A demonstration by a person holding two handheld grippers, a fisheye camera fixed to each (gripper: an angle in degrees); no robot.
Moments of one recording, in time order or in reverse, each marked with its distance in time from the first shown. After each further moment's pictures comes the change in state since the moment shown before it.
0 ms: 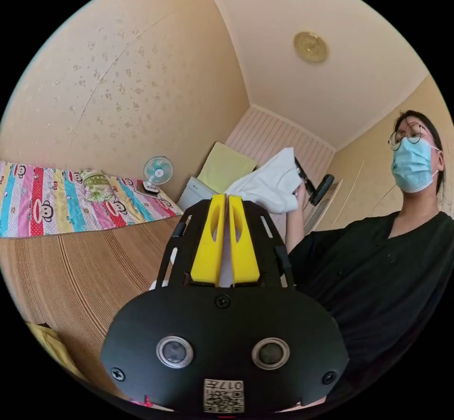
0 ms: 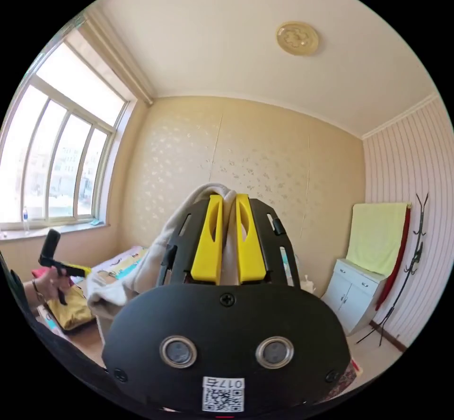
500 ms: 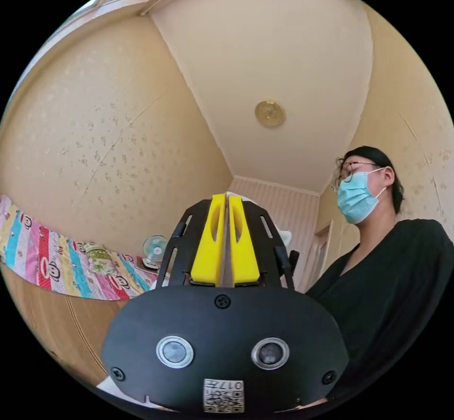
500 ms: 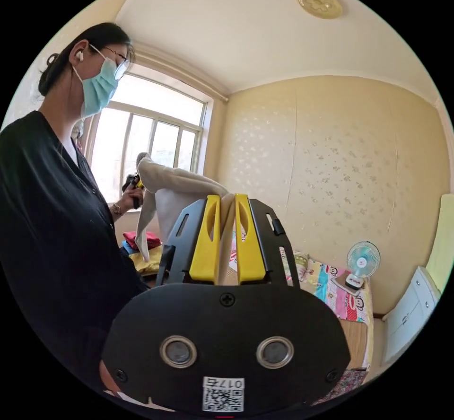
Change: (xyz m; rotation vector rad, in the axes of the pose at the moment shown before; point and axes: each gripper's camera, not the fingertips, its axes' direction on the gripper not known) left arm 0.049 -0.093 -0.165 0.405 -0.102 0.154; right arm 0.081 0.036 0.070 -0.088 -0.639 -0.008
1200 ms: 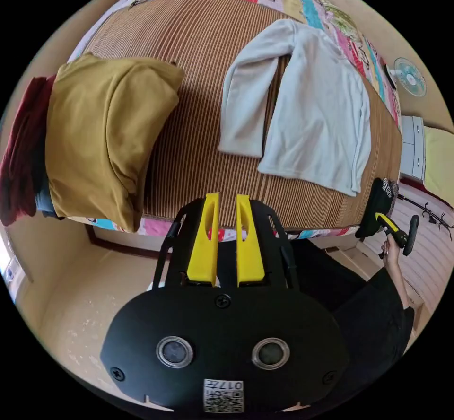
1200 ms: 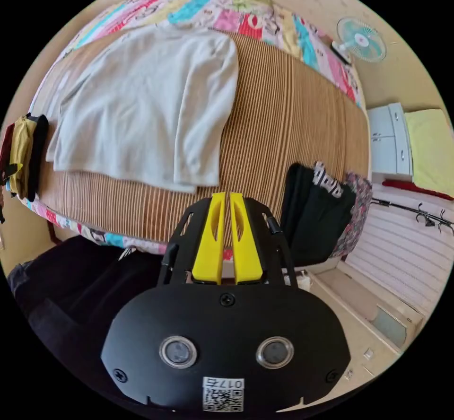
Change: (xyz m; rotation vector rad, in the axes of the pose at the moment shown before) left arm -0.404 0.329 -0.052 -1.453 -1.099 -0.848; right arm 0.150 0.379 0.392 -1.641 0.353 0.412
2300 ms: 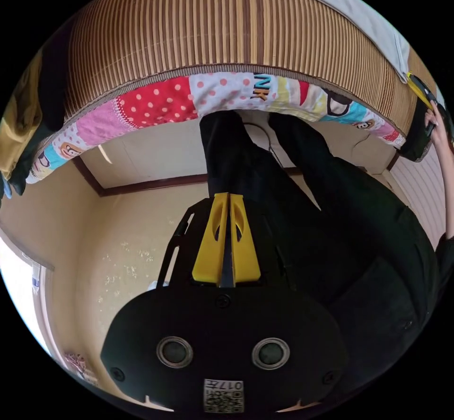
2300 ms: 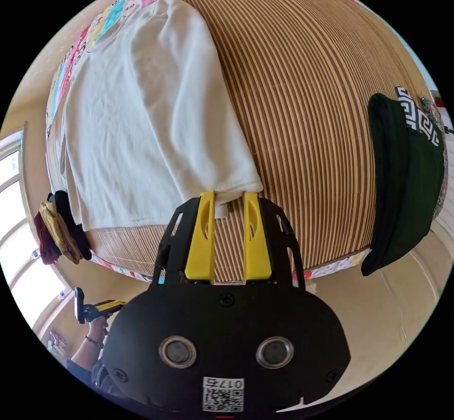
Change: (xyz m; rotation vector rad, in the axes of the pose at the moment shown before) left arm -0.039 0.108 0.104 -0.531 -0.144 0.121; right arm 0.179 -0.135 0.077 -0.051 -0.474 0.291
